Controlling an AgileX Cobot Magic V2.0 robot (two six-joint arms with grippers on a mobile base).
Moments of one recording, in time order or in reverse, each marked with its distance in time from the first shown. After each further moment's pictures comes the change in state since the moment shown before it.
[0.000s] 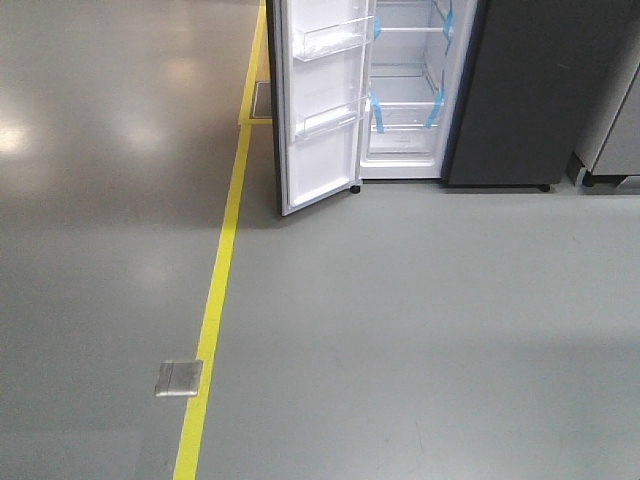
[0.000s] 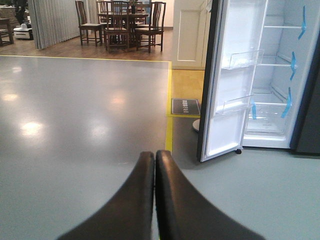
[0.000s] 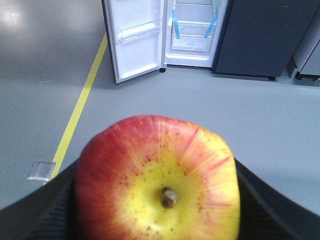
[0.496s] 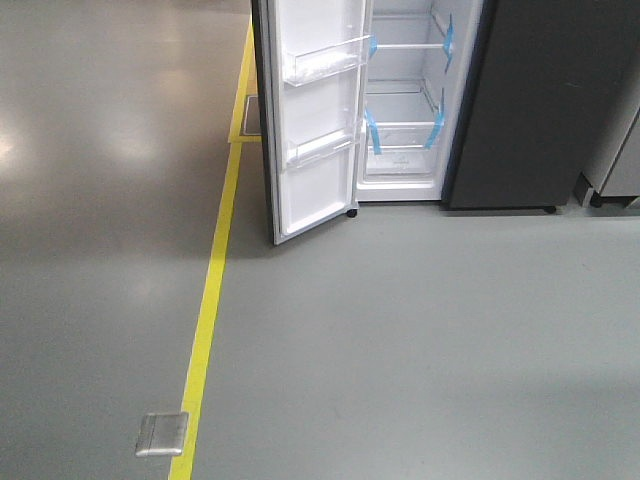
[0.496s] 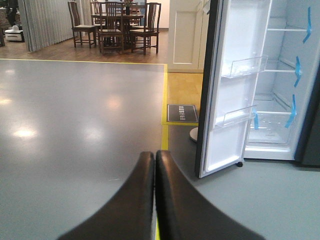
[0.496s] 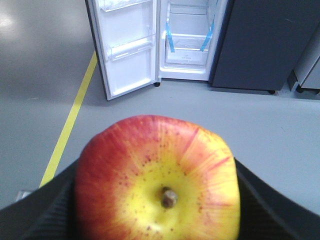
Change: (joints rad) left arm 0.000 0.000 0.000 0.000 0.000 0.000; right arm 0.000 0.000 0.000 0.000 0.000 0.000
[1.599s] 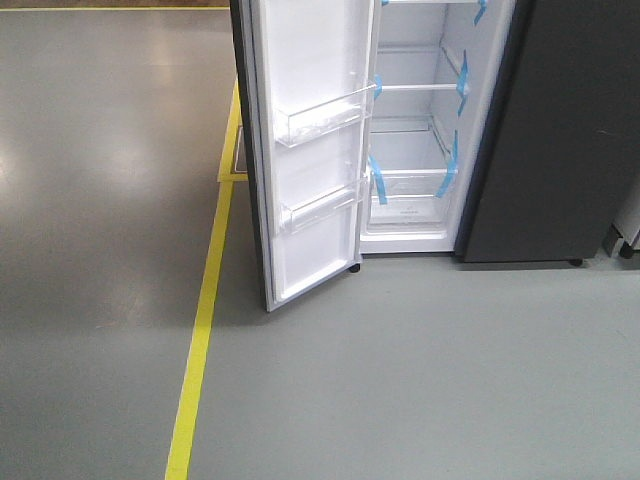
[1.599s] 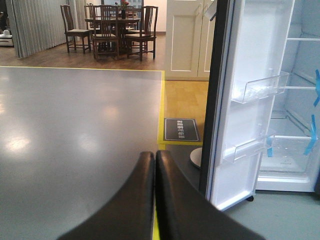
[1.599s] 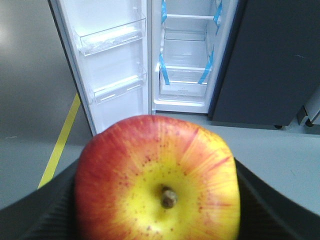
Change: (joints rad) left arm 0.000 0.000 0.000 0.000 0.000 0.000; right arm 0.000 0.000 0.000 0.000 0.000 0.000
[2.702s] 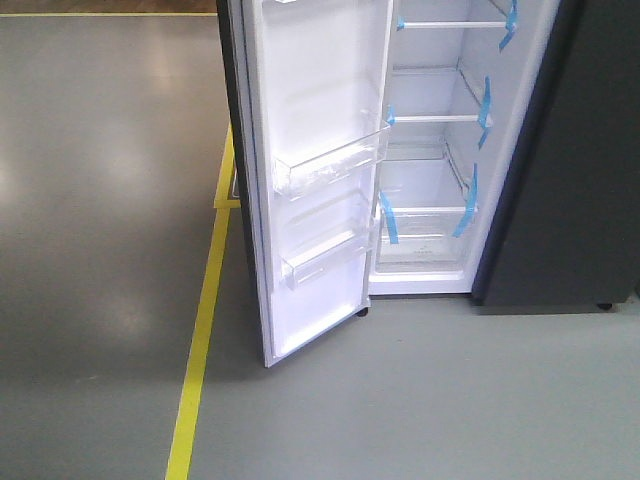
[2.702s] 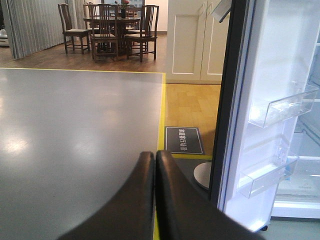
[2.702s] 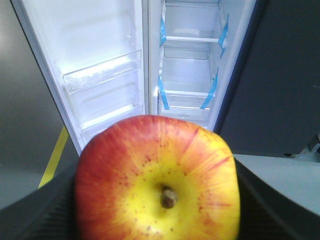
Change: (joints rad) left arm 0.000 0.000 0.000 0.000 0.000 0.000; right arm 0.000 0.000 0.000 0.000 0.000 0.000
